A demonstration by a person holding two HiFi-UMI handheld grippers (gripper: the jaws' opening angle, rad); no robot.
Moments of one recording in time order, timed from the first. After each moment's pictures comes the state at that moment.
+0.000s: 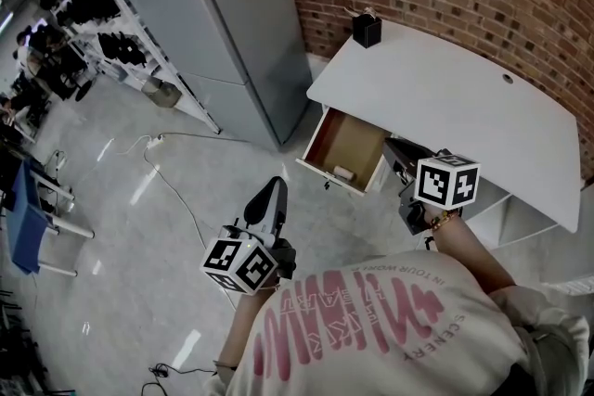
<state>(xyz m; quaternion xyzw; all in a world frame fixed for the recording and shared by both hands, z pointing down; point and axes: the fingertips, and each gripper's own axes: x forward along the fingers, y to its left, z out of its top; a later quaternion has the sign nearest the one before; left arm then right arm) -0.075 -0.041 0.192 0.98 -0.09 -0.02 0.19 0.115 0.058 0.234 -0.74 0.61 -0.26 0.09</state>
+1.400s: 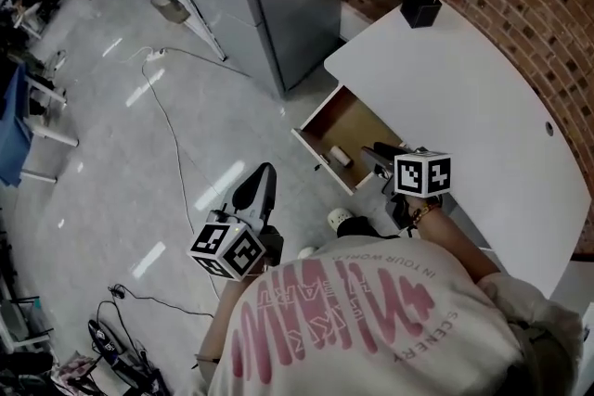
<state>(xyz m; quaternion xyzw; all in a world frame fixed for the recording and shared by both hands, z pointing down) -0.002 -0.114 0.285 0.93 -0.24 0.04 0.27 0.191 -0.049 0.397 -0.62 0.66 -0.43 -0.04</state>
